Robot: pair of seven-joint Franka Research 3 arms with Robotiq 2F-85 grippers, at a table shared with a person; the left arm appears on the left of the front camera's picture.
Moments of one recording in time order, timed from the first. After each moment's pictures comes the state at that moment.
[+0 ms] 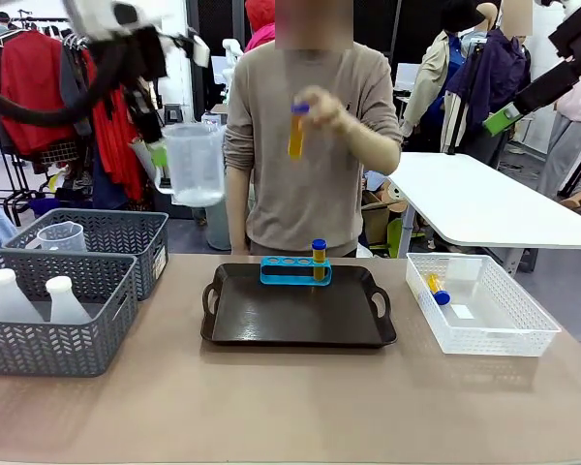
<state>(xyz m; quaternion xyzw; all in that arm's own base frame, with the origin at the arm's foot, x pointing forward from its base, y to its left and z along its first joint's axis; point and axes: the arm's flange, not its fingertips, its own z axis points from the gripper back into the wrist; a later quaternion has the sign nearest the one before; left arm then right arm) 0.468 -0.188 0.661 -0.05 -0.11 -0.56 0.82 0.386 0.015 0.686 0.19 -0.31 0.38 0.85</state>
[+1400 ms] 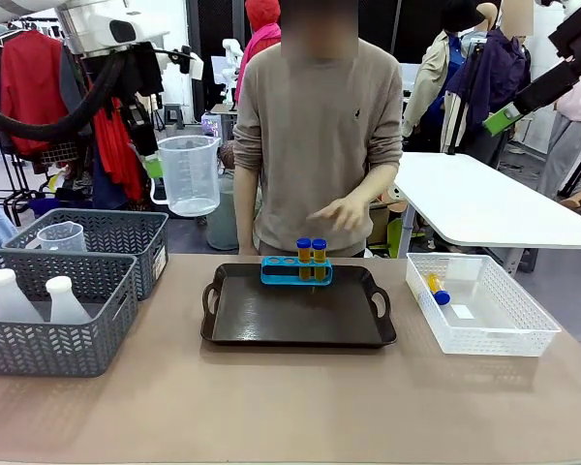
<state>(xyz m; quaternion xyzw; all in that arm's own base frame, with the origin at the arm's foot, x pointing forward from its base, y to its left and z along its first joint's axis) 0.465 -0.168 0.652 -0.05 -0.11 -0.54 0.83 0.386 0.015 0.686 0.19 -0.31 0.38 0.85</state>
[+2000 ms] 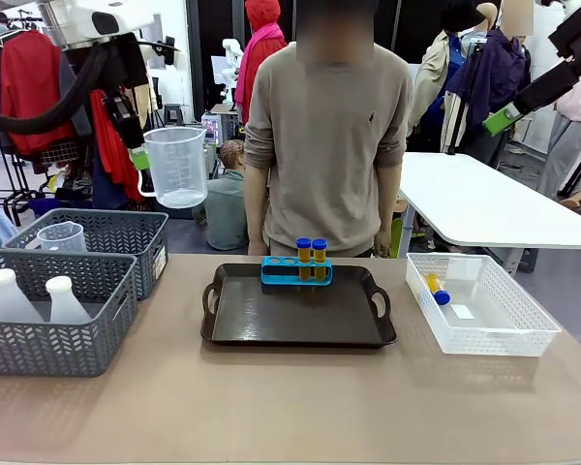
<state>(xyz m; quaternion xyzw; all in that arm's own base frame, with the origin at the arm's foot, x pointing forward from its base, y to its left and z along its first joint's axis) 0.465 -0.152 0.658 -0.04 -0.12 -0.53 0.84 0.386 0.015 0.686 0.19 -0.31 0.38 0.85</state>
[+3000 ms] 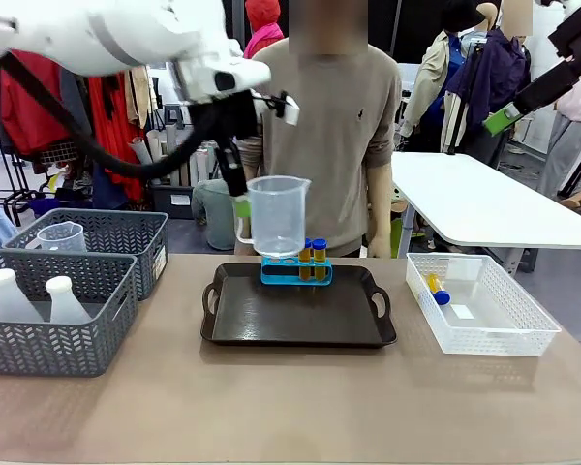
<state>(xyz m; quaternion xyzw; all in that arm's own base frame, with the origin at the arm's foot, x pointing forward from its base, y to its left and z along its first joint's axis) 0.465 -0.321 0.586 -0.09 -0.09 -0.64 0.76 0.386 0.015 0.686 0.19 -0.31 0.38 0.85</state>
